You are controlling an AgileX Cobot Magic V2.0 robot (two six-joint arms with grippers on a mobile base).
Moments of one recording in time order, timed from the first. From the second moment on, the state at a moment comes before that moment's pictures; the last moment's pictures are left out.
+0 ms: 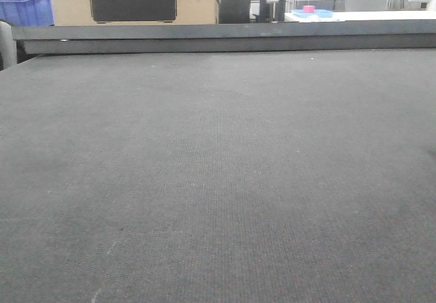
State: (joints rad) left arm -0.05 0.54 -0.64 0.21 0.63 -0.08; right arm -0.06 0.58 -0.60 0.17 0.57 -0.17
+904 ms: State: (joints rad) left arm -0.05 1.26 -1.11 0.14 0.96 -0.16; right arm -0.06 1.04 -0.92 0.17 0.77 -0.17
